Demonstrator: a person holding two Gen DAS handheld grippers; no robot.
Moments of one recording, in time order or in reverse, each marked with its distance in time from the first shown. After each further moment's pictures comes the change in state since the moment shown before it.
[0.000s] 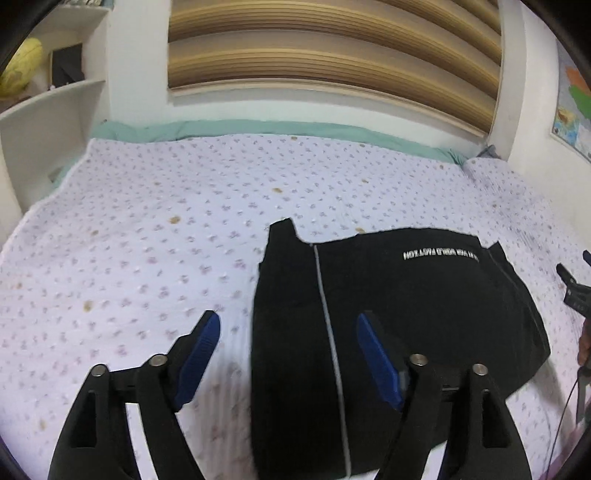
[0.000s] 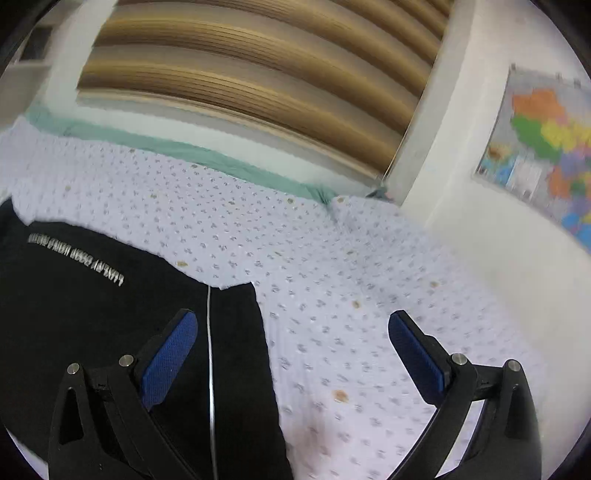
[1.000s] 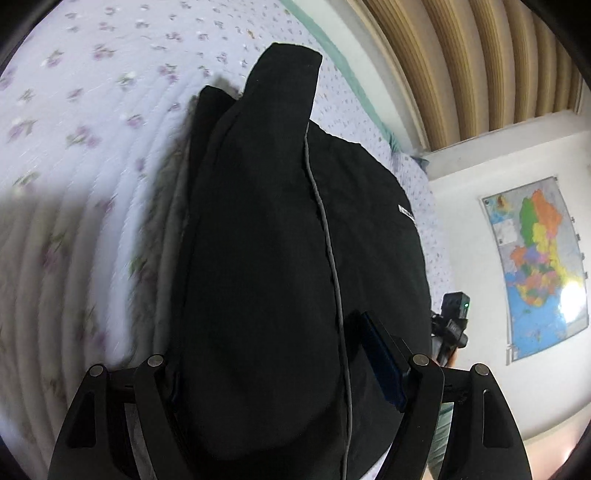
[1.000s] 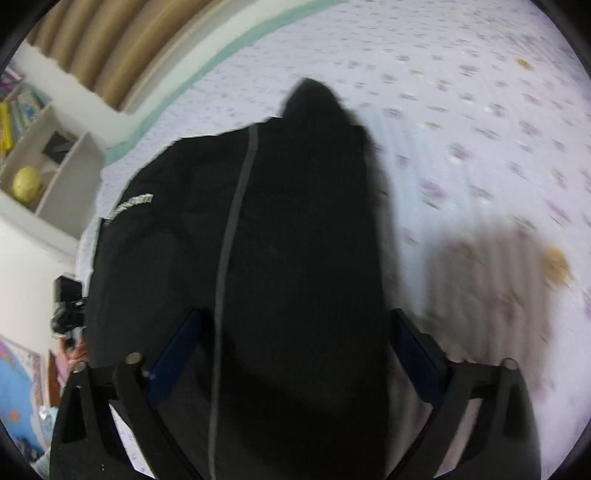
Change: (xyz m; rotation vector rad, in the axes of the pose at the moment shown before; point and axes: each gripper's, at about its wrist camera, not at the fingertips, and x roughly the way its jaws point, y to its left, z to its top) left arm 0.166 0.053 -0.055 -0.460 0.396 -0.712; right arm 0.203 -0.005 -0.094 0.507 0.504 0.981
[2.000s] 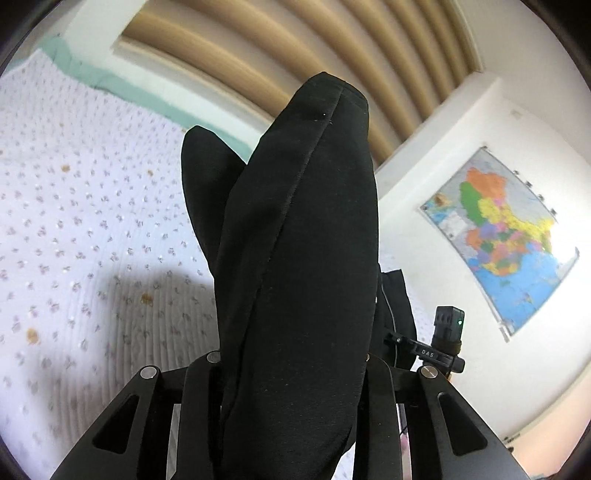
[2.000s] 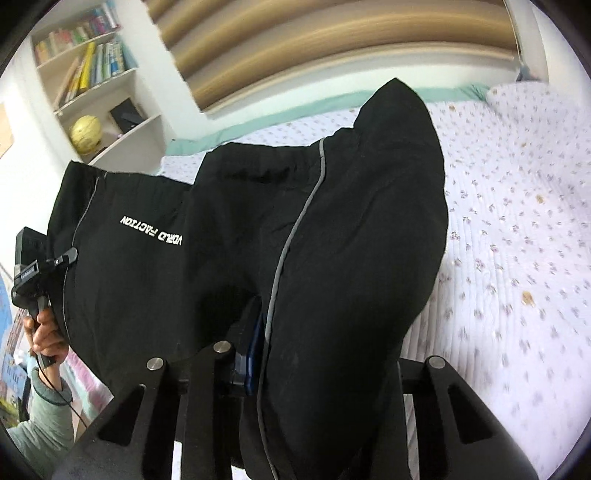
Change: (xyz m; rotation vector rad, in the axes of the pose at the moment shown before) left arm -0.153 -0.212 -0.142 0.297 -0.335 -0.014; right arm -0.125 0.191 -0.093 -0.284 -0.203 -0.065
